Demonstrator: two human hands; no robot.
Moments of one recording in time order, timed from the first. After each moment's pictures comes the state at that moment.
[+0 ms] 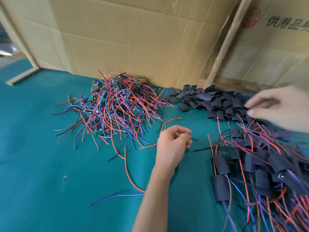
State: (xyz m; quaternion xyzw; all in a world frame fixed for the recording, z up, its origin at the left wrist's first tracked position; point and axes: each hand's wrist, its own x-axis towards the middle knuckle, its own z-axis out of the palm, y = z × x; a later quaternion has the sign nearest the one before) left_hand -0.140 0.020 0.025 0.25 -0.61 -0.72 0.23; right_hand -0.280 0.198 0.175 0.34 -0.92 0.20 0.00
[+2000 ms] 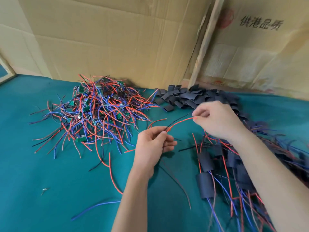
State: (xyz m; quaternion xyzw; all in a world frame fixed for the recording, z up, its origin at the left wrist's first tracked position) left_hand -0.135 0.012 0.032 0.23 -0.54 -0.78 0.22; right_hand -0.277 0.140 0.100 0.29 -0.92 0.27 -0.01
